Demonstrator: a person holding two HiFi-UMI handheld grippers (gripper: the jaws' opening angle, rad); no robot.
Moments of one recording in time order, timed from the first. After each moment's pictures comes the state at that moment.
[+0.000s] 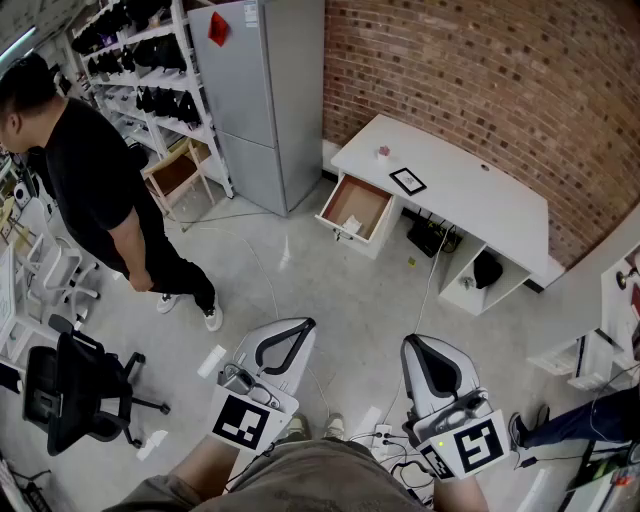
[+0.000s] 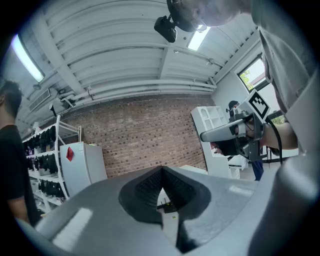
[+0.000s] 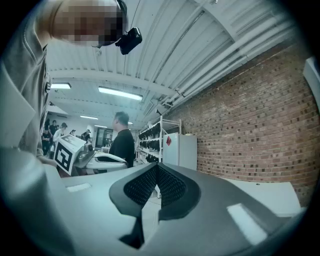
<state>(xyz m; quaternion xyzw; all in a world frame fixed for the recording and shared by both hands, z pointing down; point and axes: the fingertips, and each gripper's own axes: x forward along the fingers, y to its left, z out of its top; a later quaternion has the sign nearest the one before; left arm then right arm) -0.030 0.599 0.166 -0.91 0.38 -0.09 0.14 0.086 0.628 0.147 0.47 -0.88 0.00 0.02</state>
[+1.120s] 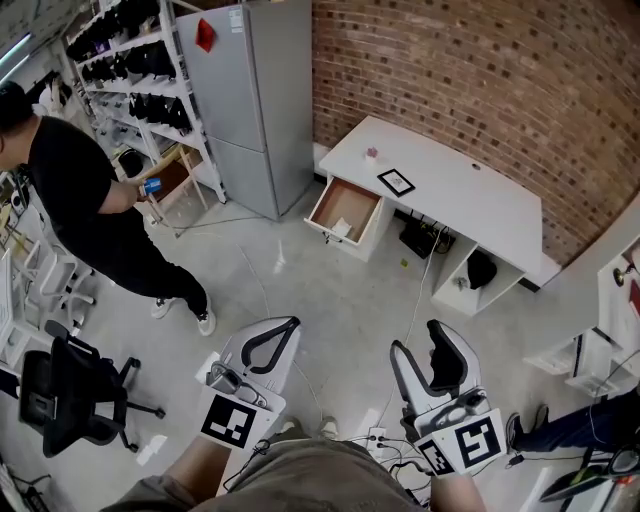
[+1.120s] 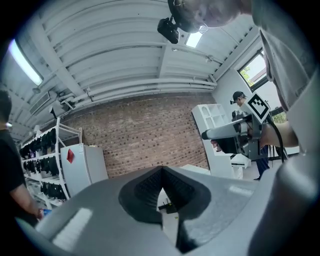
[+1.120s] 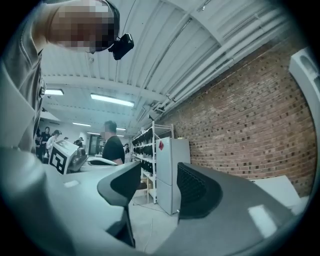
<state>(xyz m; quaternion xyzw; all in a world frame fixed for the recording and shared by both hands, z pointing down) -0.006 0.593 0.169 -0.91 0.39 -0.09 0.15 0.138 0.620 0.152 0.51 -0.86 0.01 -0.03</state>
